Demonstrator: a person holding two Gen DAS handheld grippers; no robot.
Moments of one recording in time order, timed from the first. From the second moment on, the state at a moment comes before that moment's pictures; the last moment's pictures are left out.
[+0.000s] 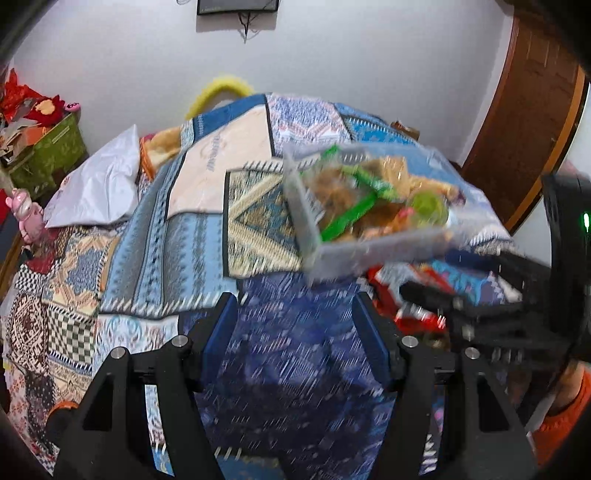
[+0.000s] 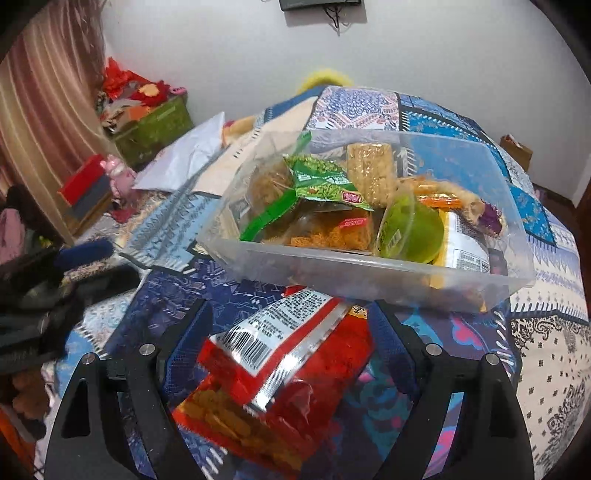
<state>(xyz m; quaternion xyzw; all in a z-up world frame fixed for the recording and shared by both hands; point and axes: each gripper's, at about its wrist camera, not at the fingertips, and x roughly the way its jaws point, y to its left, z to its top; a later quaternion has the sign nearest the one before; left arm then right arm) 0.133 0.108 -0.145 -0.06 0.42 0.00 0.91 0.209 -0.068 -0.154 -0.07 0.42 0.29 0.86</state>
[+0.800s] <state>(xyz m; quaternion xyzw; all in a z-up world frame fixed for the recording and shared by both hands) 0.121 0.082 -0.159 -0.07 0.44 -0.03 0.90 0.223 -0.131 -0.187 -0.06 0.50 0.27 0.82</state>
